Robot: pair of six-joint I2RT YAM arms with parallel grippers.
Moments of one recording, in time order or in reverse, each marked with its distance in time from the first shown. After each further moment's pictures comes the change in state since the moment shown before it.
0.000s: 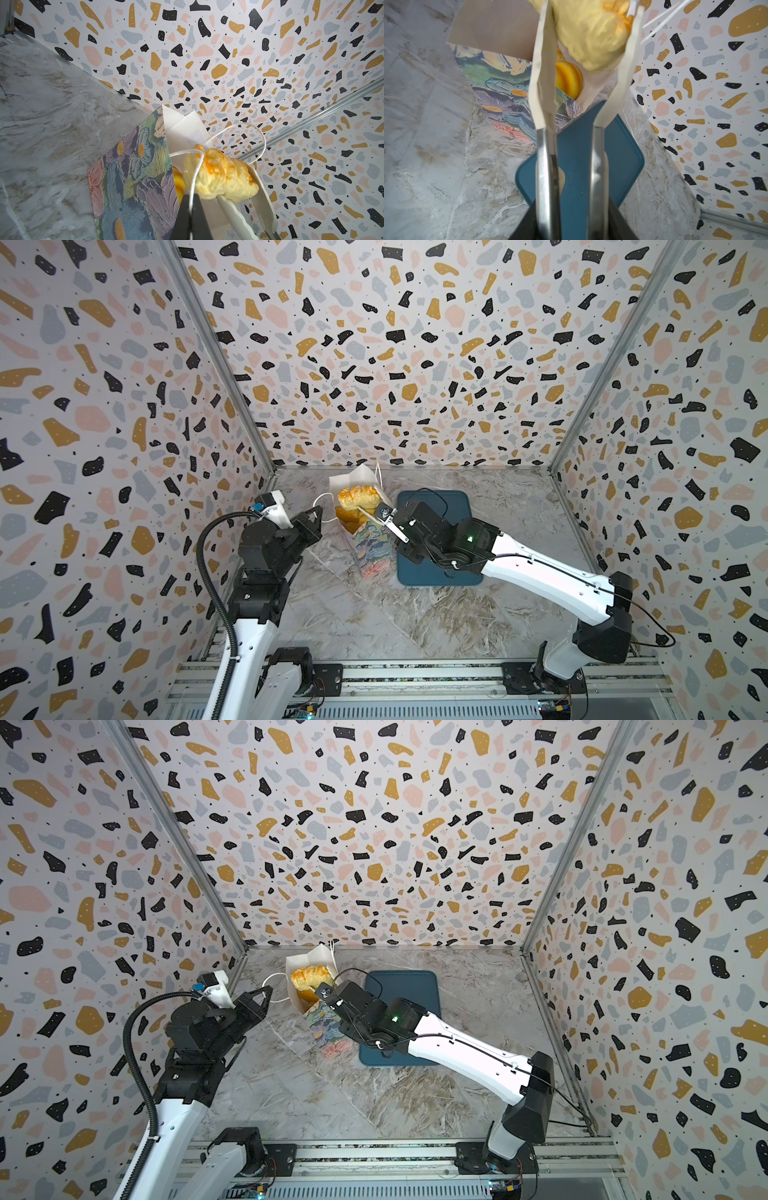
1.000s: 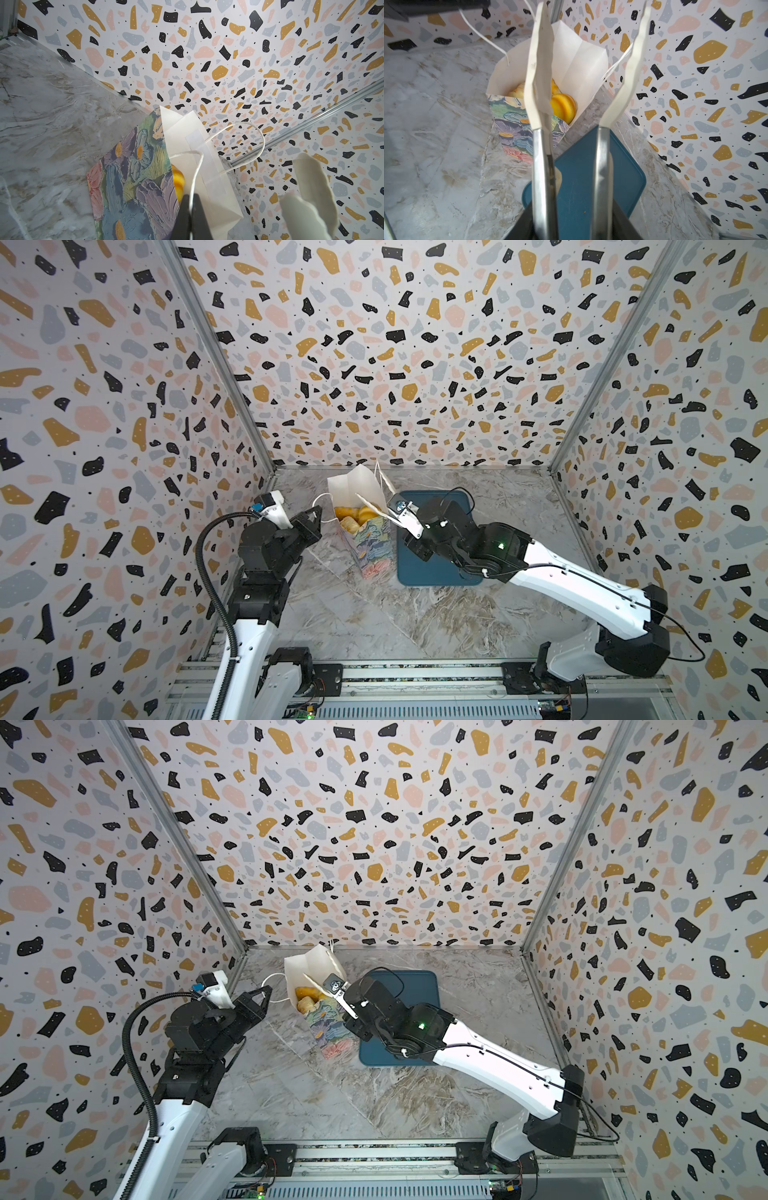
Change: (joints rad) left arm 0.000 -0.002 0.000 -0.001 -0.011 0.000; right arm -0.018 -0.183 -0.108 0.165 -0.066 0.005
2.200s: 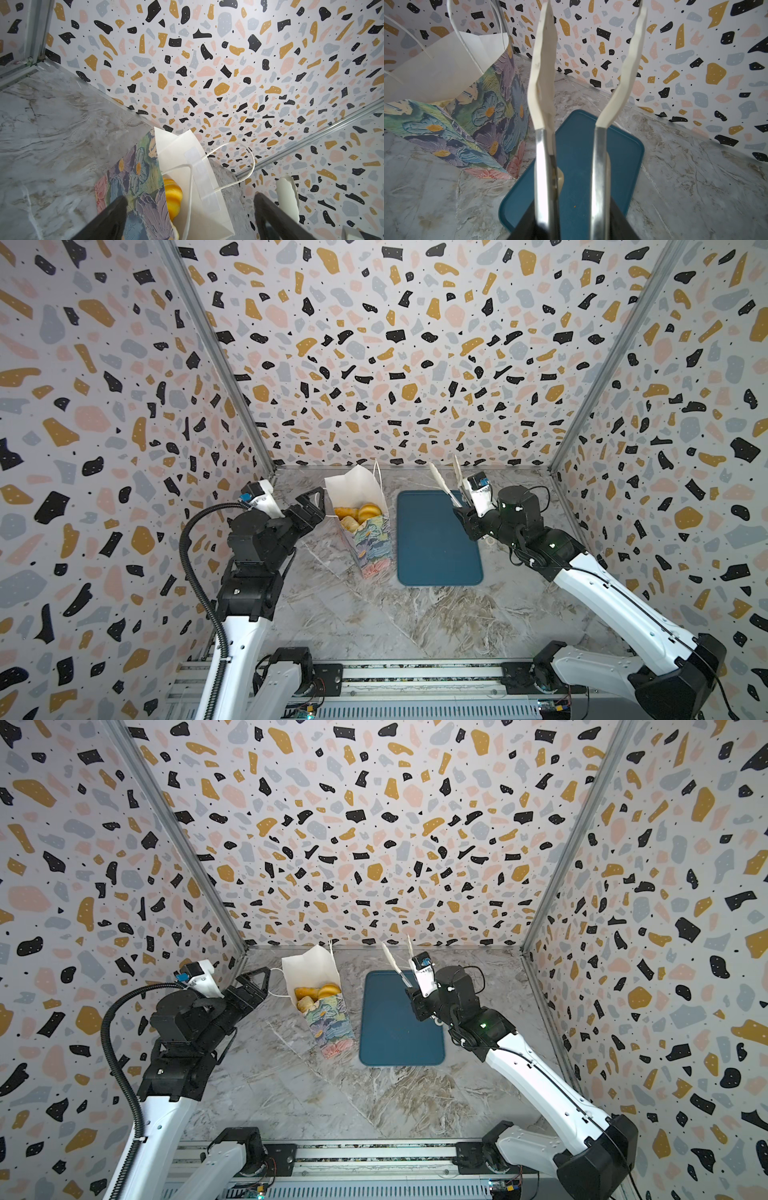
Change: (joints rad) left arm 0.000 0.043 0.175 -0.127 -0.093 0.036; right arm -0.501 -0.291 -0.470 0.309 -0.364 0.146
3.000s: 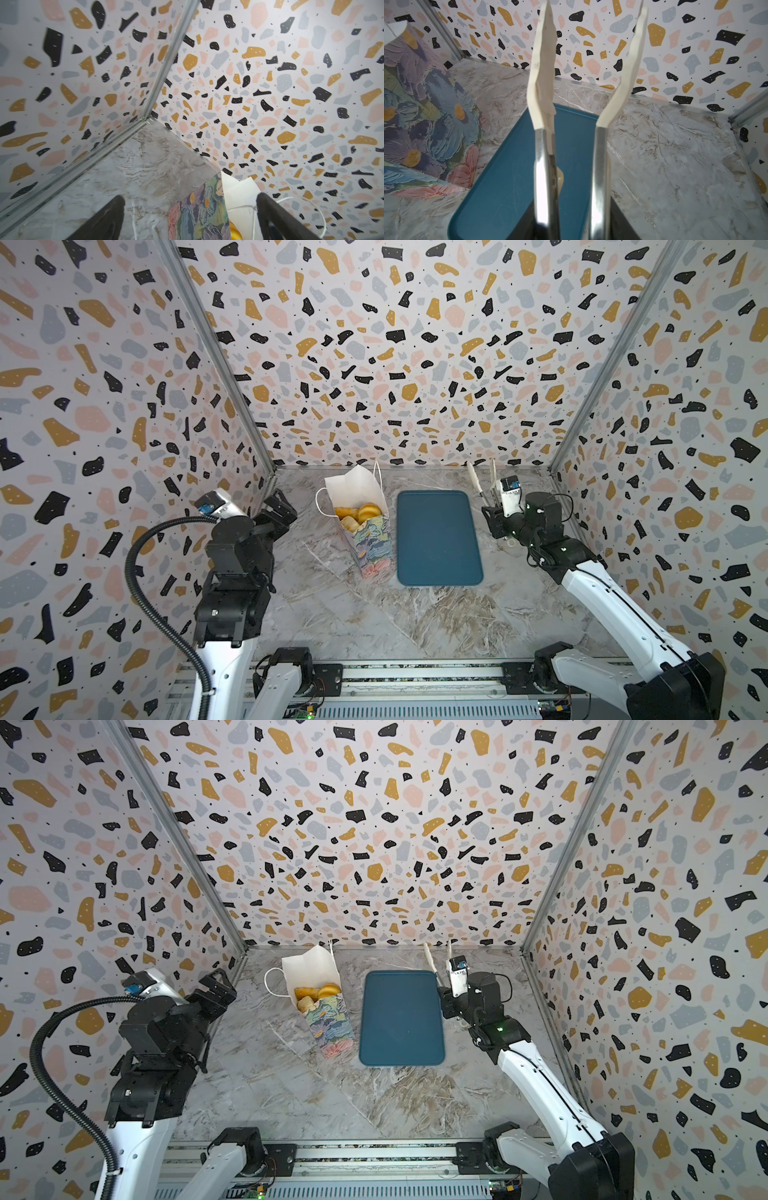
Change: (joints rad) left arm 0.000 -0.089 0.114 -0.242 -0.526 0.121; right arm -0.281 -0.063 -0.199 0.133 -0.082 0.019
